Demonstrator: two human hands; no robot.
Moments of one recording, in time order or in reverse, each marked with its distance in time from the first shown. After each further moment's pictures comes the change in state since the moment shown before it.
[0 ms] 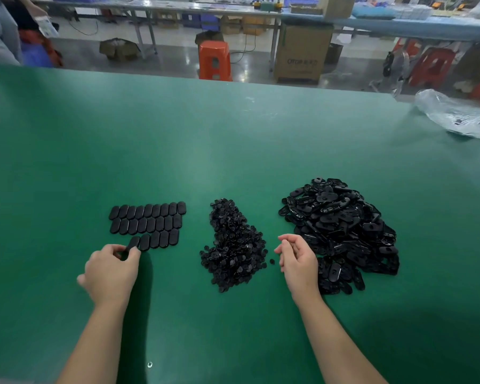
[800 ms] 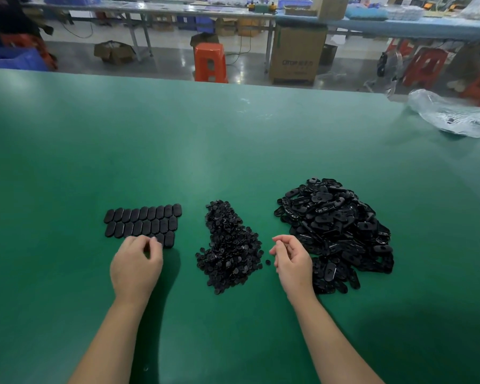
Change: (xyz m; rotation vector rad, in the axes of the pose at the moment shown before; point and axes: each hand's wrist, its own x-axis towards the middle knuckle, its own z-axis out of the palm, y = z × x) left_hand -0.023 0.029 0.018 -0.107 0.030 0.410; right_hand 0.001 0.002 0.002 -0.043 0.001 -0.012
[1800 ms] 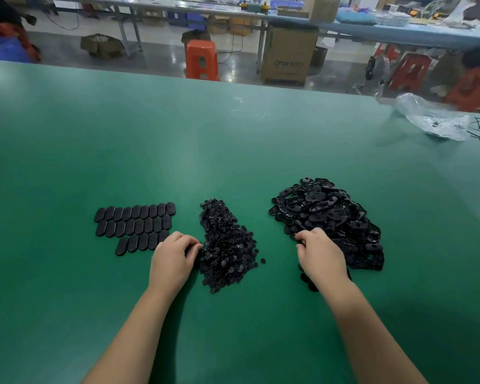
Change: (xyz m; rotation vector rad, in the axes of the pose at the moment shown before) left_hand -0.011 0.034 0.046 -0.089 -0.296 0.286; right_hand 0.029 -0.028 -0.062 -1.124 -0.058 -0.109
